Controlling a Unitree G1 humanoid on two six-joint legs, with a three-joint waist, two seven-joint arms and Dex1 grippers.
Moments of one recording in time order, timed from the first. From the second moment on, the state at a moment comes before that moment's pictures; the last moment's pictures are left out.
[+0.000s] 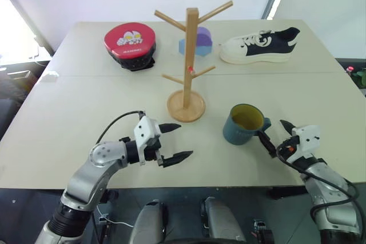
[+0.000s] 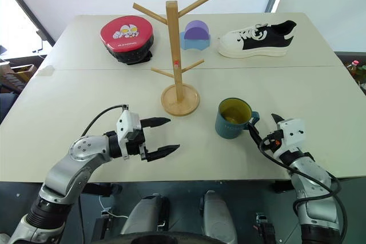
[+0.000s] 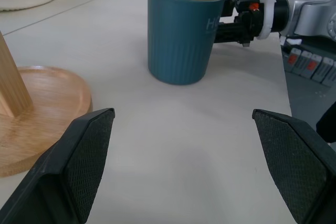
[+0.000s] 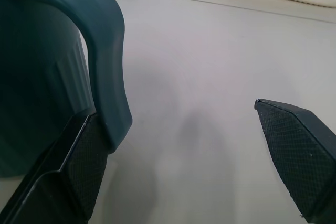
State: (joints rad) left arm -0.11 0.50 -0.17 -0.40 -0.40 0.38 -0.86; right arm 0.12 -0.45 -0.28 -0.06 0.32 0.04 0.52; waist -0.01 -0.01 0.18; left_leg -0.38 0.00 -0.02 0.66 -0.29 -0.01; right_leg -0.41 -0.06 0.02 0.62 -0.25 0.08
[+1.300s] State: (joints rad) left arm -0.15 0.56 0.11 -0.24 -0.48 0.31 -0.82; right arm -0.25 -0.50 0.13 -0.67 0.00 0.50 0.47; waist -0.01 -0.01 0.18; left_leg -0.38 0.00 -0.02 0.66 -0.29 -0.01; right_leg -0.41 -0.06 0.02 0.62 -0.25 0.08
